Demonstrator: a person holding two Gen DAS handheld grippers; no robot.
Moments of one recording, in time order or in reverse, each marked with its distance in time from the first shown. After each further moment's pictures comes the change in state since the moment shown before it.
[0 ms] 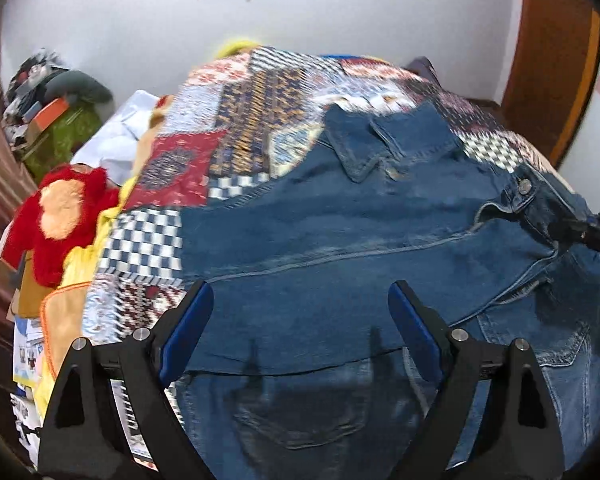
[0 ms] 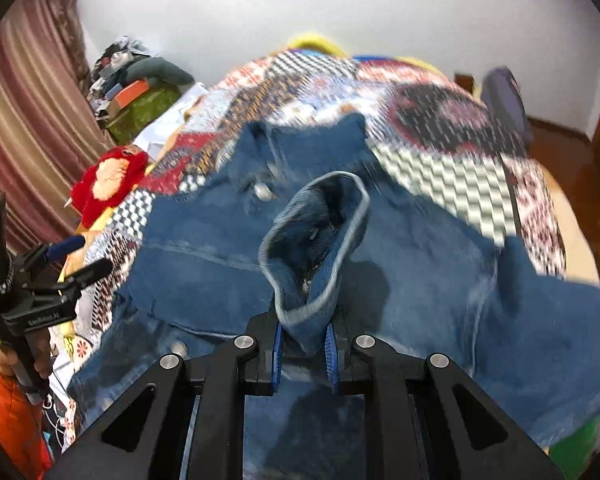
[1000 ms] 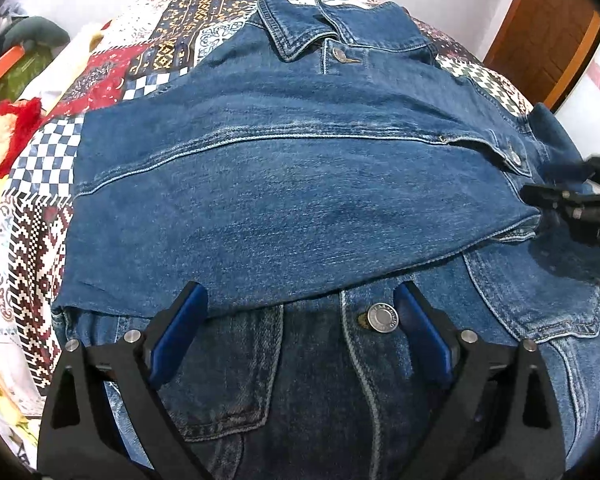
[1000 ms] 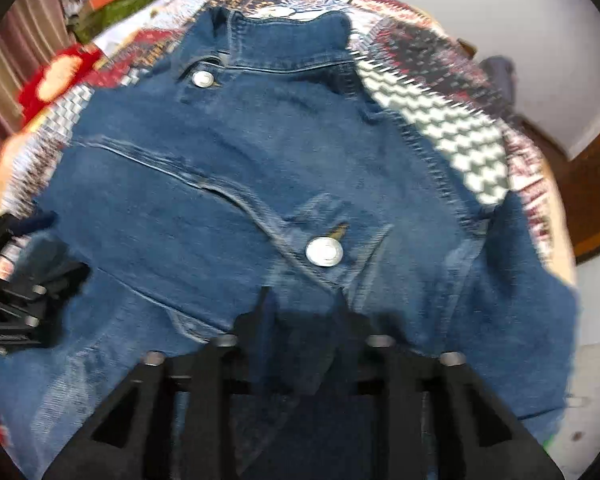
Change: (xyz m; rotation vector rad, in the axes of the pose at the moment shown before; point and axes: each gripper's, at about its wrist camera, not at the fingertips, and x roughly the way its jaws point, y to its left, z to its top) left arm 0.069 -0.039 -0.049 -0.050 0.195 -0.157; right arm 0.056 -0.011 -0.021 -0.220 0.245 -0.300
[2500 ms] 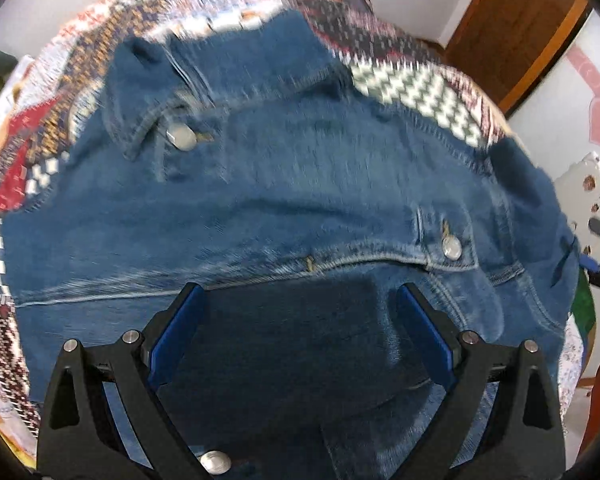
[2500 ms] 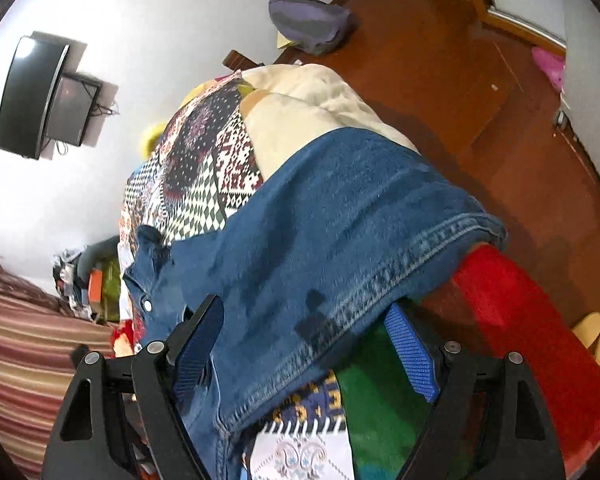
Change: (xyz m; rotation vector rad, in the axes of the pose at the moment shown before) left arm 0.036 -0.096 0.092 0.093 0.098 -0.097; right arm -0.022 -0.260 -0.165 1.084 -0.164 0.471
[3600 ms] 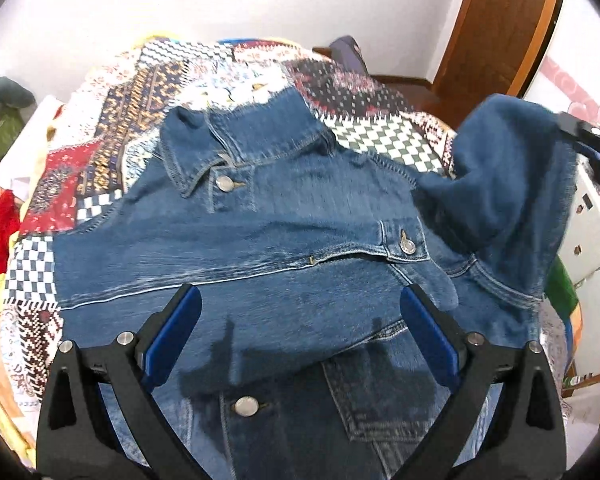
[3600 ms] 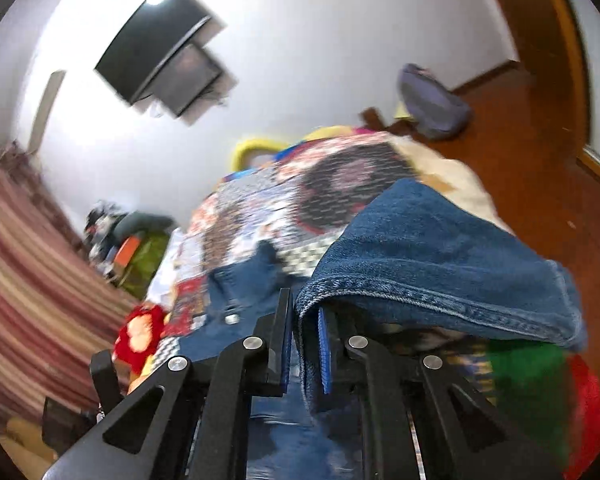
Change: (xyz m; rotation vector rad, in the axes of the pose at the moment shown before) left arm -0.097 0.002 -0.030 0.040 -0.221 0.029; right arm -0.024 0.192 -0.035 -0.433 -0.190 0.151
